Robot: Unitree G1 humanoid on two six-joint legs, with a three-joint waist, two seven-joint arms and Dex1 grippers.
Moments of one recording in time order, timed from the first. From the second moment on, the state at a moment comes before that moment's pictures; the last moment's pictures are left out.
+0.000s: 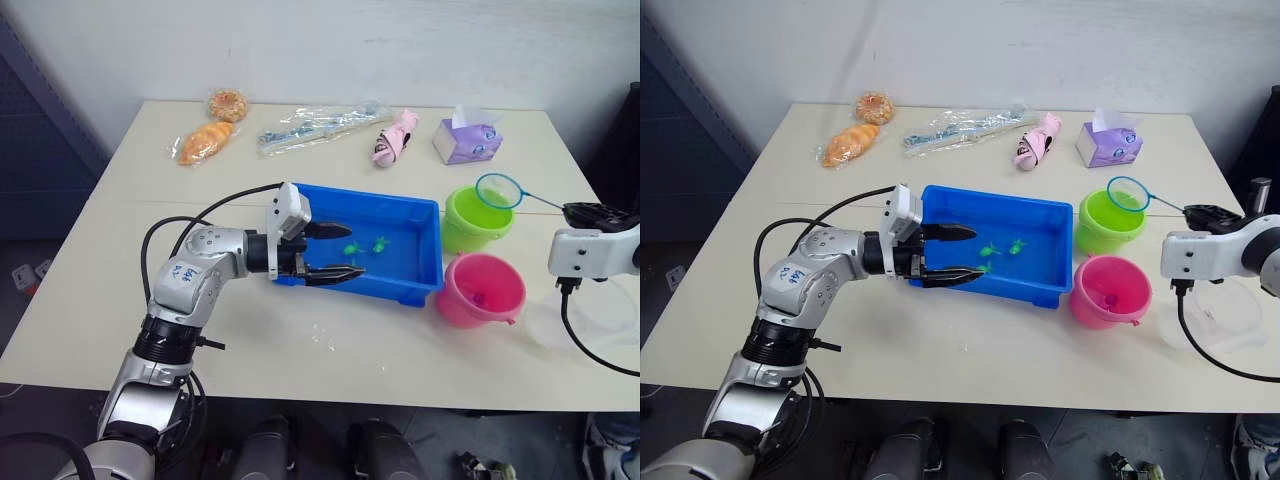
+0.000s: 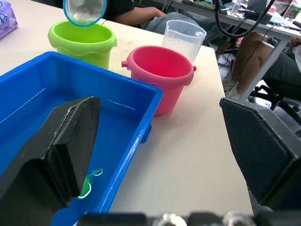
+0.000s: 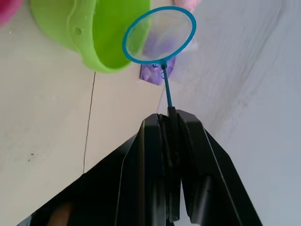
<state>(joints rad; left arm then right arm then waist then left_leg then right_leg) -0.68 0.40 -0.13 -0.03 -0.43 0.59 -0.99 0.00 -1.40 -0.21 -0.10 -0.38 -0.15 0.48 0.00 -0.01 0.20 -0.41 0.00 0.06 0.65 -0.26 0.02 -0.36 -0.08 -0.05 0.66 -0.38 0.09</state>
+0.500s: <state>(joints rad) -0.58 0.59 -0.12 0.00 -0.41 0.55 -1.07 -0.23 -1.08 -0.28 -0.51 0.29 0.67 0.70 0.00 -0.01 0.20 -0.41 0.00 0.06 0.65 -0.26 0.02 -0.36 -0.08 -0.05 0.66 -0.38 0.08</state>
